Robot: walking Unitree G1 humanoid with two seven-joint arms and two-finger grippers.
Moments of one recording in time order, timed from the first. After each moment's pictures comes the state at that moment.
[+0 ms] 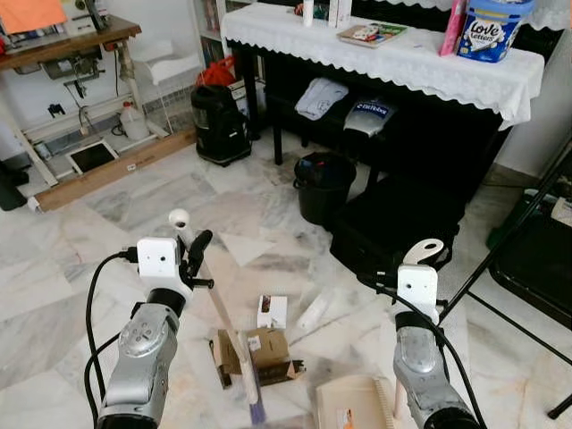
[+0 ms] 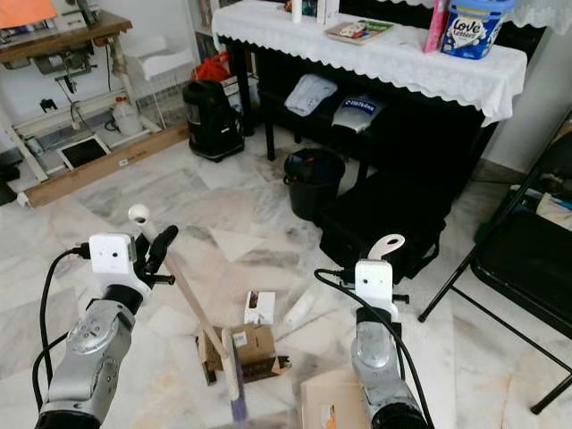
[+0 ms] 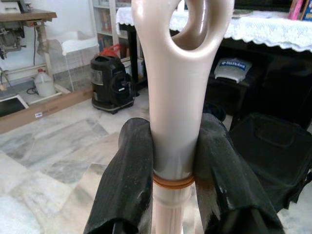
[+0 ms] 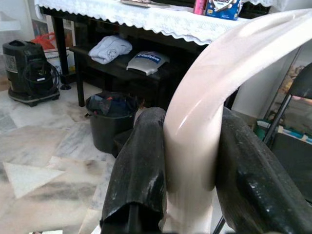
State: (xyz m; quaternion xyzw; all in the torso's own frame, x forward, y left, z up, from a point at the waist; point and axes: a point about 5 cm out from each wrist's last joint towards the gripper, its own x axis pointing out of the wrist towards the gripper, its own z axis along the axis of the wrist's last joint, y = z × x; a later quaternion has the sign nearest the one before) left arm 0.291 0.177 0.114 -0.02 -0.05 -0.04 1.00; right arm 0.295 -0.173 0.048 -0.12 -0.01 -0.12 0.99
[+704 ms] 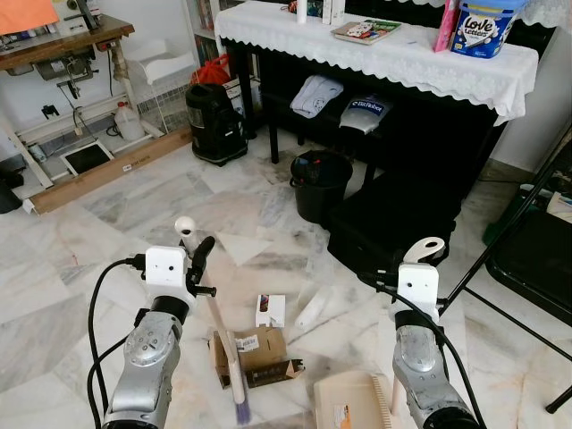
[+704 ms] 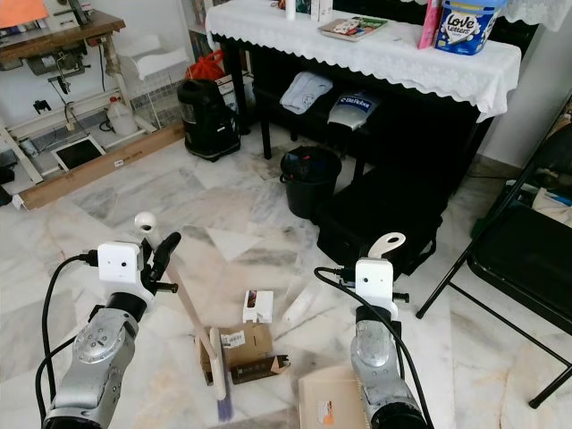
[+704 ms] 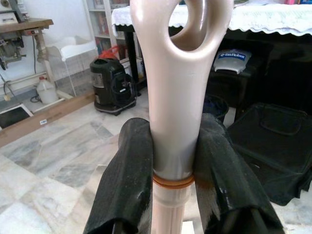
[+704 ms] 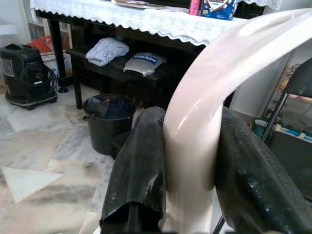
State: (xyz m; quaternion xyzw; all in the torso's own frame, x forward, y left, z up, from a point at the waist) left arm 0.287 0.172 0.104 0.02 -0.05 -0.04 1.00; right arm 0.295 -0.172 0.050 -0.11 -0.02 -0.12 0.99
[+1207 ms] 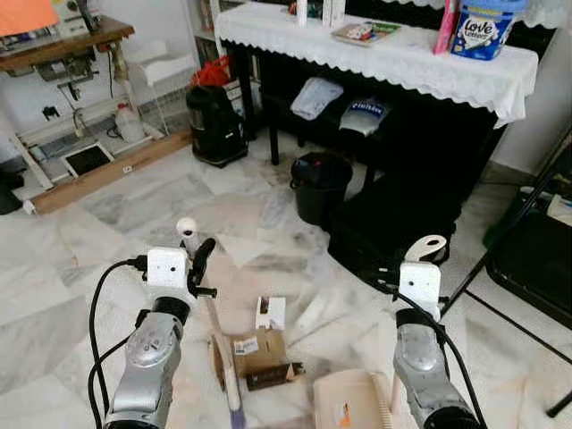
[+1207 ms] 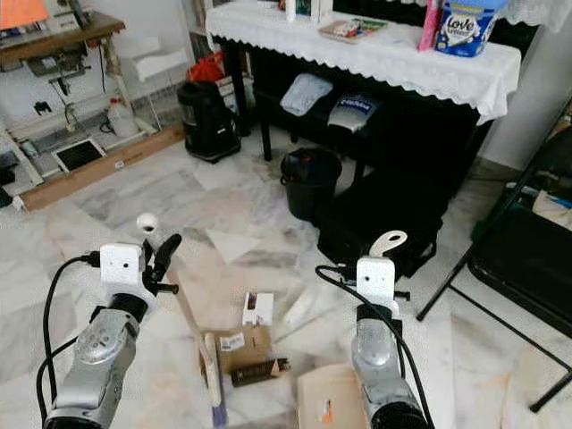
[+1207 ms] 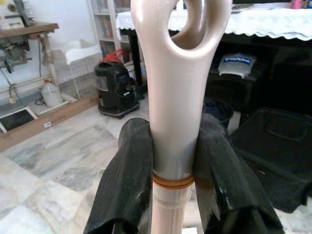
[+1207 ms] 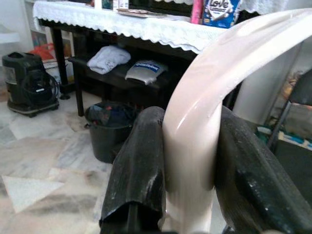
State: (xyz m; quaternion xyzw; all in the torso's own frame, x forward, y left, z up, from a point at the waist) left arm 0.287 0.171 0.105 0.02 -0.06 -0.04 1.00; right arm 0.297 -0.173 0.056 -0.11 -0.03 -0.12 0.99
